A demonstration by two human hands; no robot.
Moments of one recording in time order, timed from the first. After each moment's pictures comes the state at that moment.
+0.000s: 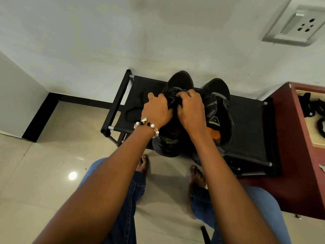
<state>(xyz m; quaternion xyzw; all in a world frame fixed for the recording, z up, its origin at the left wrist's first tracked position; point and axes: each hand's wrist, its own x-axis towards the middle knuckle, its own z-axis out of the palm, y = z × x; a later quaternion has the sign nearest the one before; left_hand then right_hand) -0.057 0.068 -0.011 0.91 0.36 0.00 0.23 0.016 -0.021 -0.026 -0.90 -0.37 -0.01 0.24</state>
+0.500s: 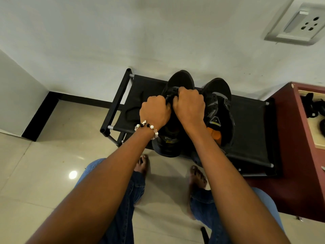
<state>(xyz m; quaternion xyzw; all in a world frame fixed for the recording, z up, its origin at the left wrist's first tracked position) -0.053 0.072 -0.031 0.91 0.37 0.07 0.18 0.020 -0.001 -0.017 -0.92 -0.33 -0.04 0.20</state>
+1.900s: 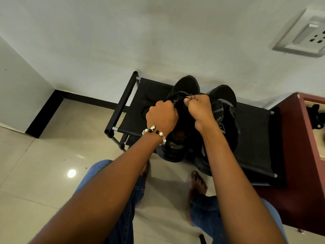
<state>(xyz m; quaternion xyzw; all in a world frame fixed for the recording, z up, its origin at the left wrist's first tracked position) -0.054 0.061 -0.026 0.91 0.38 0.09 0.14 0.030 -0.005 -0.005 -0.81 -0.08 0.26 0.52</state>
